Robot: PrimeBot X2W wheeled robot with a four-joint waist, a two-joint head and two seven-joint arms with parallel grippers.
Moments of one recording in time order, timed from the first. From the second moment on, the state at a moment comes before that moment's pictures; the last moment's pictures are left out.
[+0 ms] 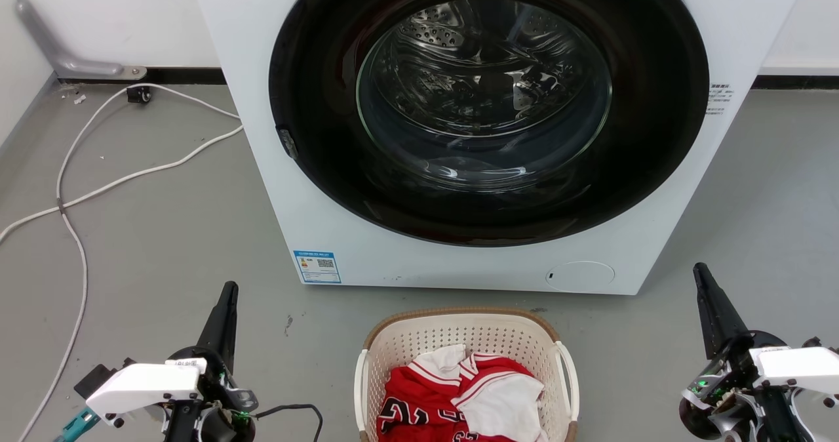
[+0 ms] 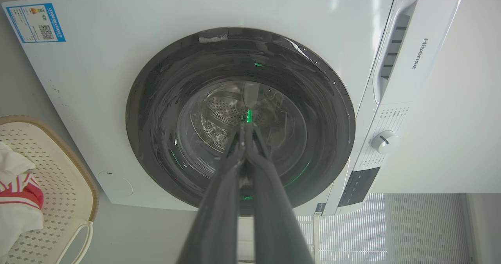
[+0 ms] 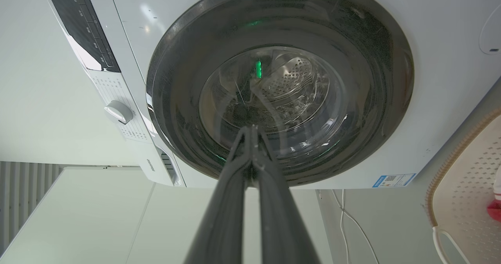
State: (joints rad) left arm -0.10 0.06 0.10 0.25 -1.62 -0.13 0.11; right arm -0.10 -0.05 -0.11 0.25 1.61 0.13 0.12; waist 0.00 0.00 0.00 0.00
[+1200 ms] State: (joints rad) left arm -0.06 0.05 0.00 0.15 -1.10 -0.04 -0.02; right arm -0.03 -0.05 -0.09 0.12 1.01 0.13 -0.01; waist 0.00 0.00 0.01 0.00
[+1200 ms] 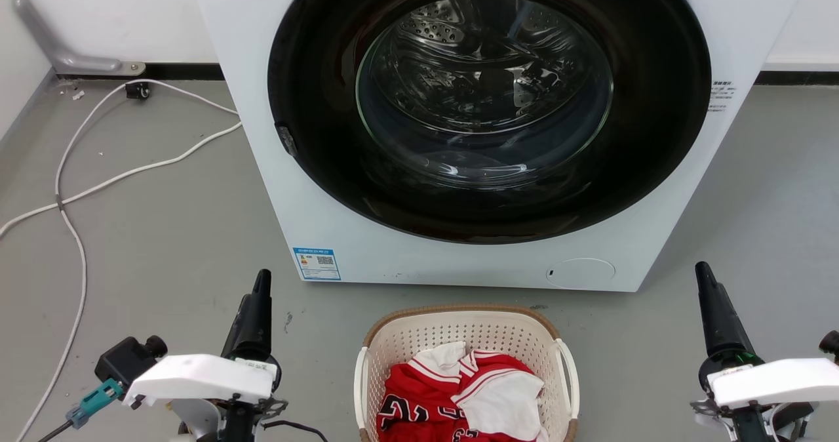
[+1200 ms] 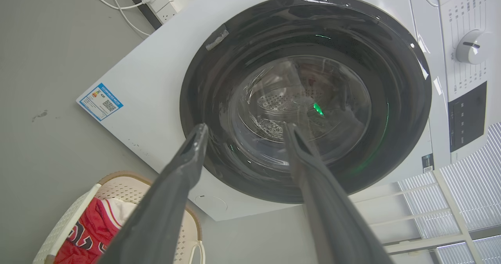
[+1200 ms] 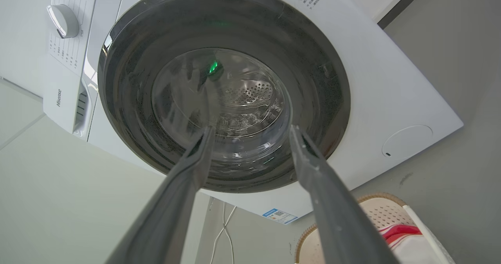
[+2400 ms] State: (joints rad) left arm -0.06 0.05 -0.11 0.06 -0.58 0.01 -0.13; right arm 0.01 -0.05 -0.07 0.00 0.47 0.13 -0.13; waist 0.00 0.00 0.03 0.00
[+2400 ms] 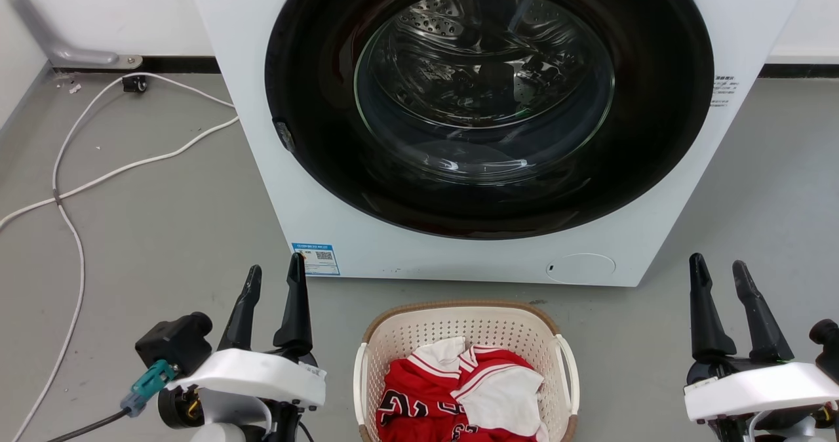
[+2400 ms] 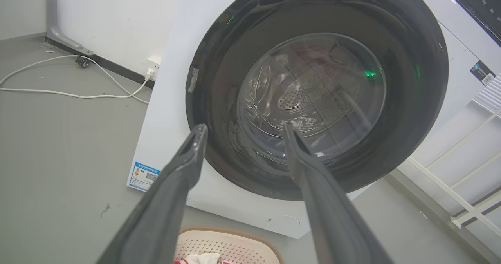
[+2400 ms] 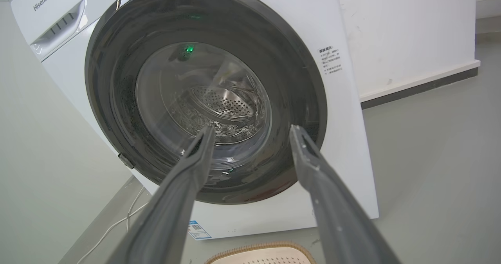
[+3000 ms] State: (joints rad) left arm -0.05 0.05 -0.15 0.05 -0.37 0.03 -0.18; right arm 0.04 -0.05 -0.05 -0.04 0.25 0.13 -0.18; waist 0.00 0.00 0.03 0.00
